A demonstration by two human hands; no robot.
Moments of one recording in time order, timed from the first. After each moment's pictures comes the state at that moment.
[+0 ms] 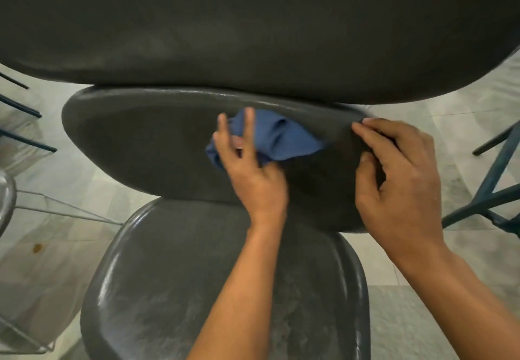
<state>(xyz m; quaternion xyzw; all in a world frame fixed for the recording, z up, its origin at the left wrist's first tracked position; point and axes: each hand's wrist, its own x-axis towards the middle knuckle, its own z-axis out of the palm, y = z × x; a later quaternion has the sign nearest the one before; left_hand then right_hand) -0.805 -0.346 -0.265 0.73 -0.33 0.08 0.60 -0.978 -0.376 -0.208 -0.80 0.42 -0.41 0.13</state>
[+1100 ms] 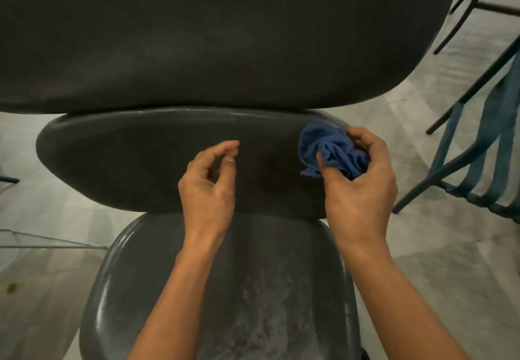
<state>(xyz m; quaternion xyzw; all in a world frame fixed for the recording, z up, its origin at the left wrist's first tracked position) -0.780 -0.283 -0.189 0.70 -0.39 -0.19 0.57 -0.953 -0.331 -0.172 -0.50 0.56 -0.53 0.39</state>
